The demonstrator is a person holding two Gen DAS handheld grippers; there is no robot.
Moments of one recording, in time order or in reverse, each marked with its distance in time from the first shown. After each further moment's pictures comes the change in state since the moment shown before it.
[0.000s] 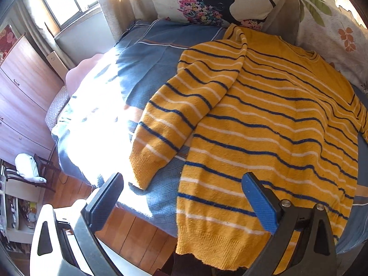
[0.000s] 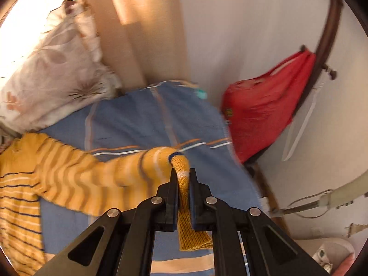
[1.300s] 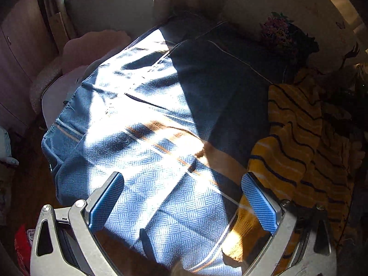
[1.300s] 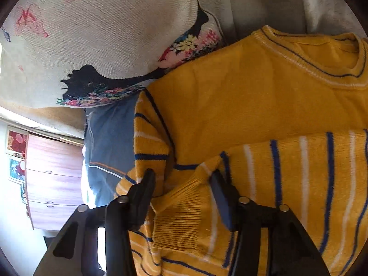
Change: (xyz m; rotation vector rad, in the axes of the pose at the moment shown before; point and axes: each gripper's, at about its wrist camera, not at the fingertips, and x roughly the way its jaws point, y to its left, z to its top) left arm 0.094 0.170 0.064 -0.211 0.027 -0.201; right arm 0.094 0.580 -0.073 -0.132 0.428 0.747
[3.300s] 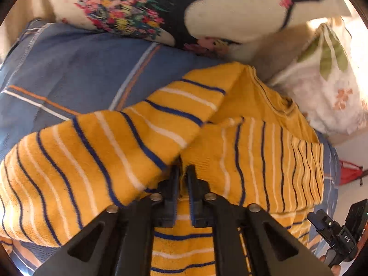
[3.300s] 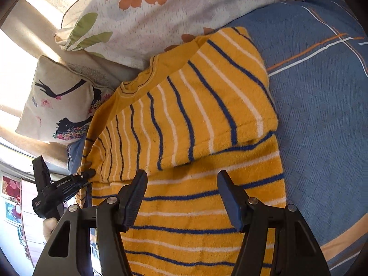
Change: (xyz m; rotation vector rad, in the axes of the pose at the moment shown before) left arm 0.098 -0.259 0.067 0.216 0.112 -0.334; right arm -0.193 -0.164 -0.129 0.217 -0.284 -0.142
